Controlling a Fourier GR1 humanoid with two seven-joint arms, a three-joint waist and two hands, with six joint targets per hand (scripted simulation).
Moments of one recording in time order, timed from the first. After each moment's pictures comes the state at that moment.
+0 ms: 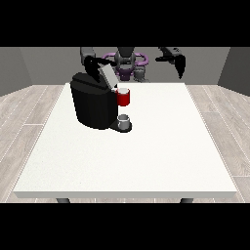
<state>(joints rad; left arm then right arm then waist) -0.25 0.08 0.18 -1.38 0.01 -0.21 -0.06 -0.61 -0.16 -0.09 -1.09 -0.01 0.06 -0.04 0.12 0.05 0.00</state>
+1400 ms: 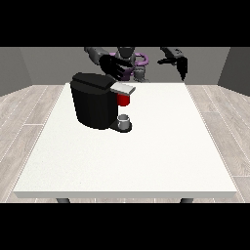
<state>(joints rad) -0.29 0.12 0.16 -1.35 0.04 -0.19 -0.12 -0.81 -0.11 -0.02 -0.99 0.13 0.03 -0.05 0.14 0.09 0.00</state>
